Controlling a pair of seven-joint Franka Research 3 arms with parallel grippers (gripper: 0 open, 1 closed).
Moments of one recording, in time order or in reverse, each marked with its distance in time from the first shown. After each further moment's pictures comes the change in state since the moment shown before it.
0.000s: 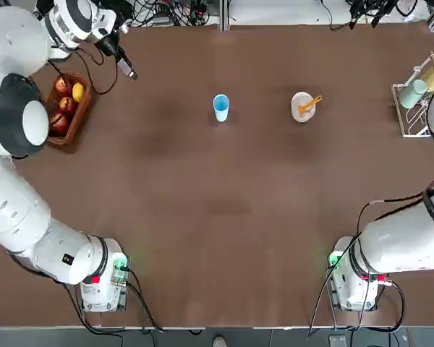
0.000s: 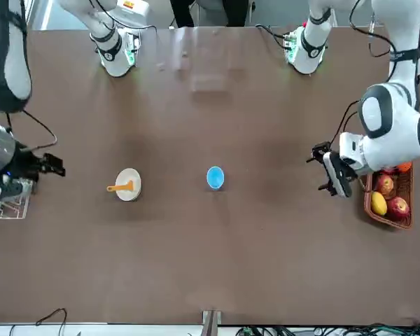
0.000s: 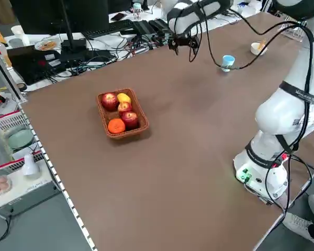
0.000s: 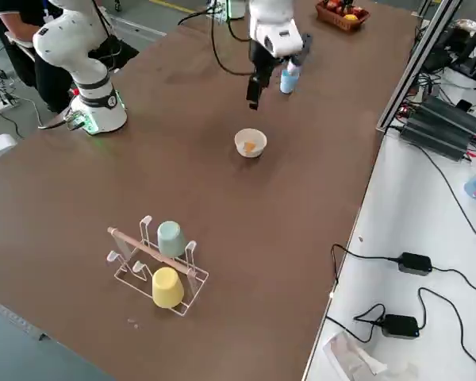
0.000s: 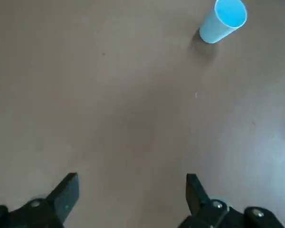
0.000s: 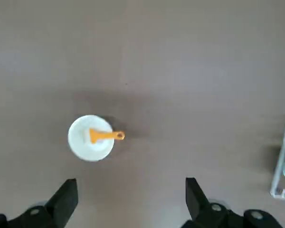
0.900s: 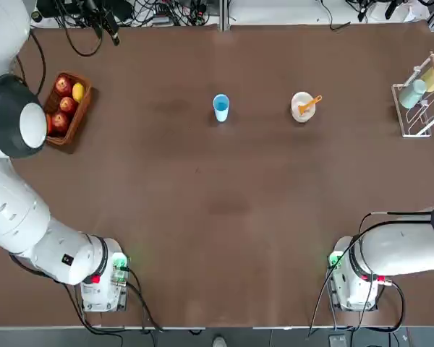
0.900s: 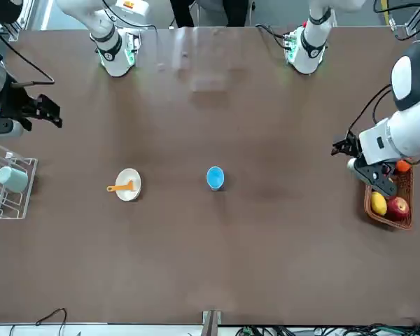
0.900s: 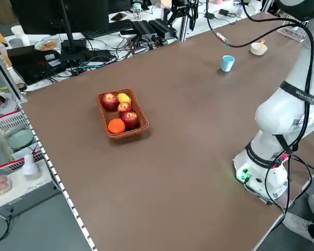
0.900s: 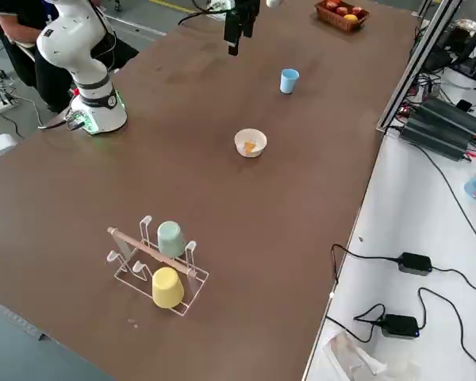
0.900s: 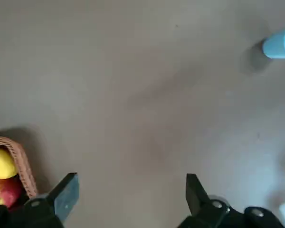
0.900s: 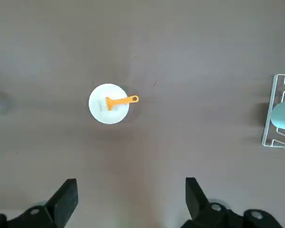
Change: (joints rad) left arm -0.006 0.014 0.003 0.362 0.336 -0.326 -0.670; right arm 0.150 -0.172 -0.066 -0.041 -0.052 -0.154 0.143
